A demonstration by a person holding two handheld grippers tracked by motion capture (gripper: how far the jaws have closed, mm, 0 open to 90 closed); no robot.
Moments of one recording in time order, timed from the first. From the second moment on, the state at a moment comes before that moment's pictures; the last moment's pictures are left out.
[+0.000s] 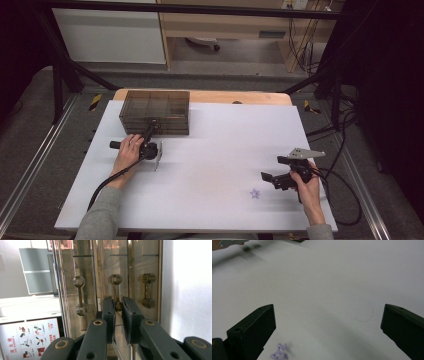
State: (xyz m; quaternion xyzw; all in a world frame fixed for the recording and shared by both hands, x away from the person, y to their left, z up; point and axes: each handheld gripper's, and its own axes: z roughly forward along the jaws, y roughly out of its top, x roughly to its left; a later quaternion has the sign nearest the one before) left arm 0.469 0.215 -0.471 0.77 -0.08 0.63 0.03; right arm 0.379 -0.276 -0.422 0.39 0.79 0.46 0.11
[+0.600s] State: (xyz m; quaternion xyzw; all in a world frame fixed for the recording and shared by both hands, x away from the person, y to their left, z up) left arm 0.461 0.217 -0.467 0.77 -0.08 0.63 0.03; right arm 0.378 -0.276 -0.422 0.39 0.79 0.46 0.11
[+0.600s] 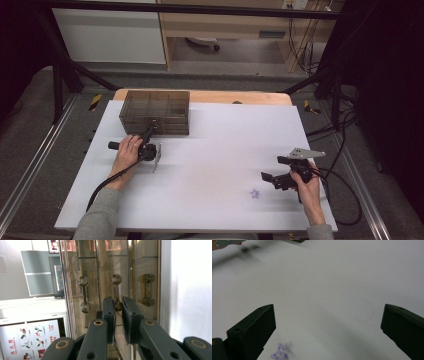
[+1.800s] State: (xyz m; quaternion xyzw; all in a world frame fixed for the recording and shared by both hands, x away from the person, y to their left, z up) left arm 0.442 0.219 -0.464 0.79 -0.09 0.61 0.04; right arm 0.378 -0.277 -0.421 0.39 0.79 0.46 0.11
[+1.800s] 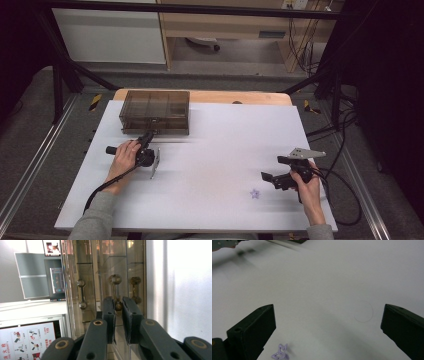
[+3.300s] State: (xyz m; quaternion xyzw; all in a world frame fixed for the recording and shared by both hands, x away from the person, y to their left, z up) left arm 0.459 0.214 -0.427 0.87 -0.03 0.48 0.13; right arm 0.378 -0.277 -0.421 0.39 0.79 0.46 0.11
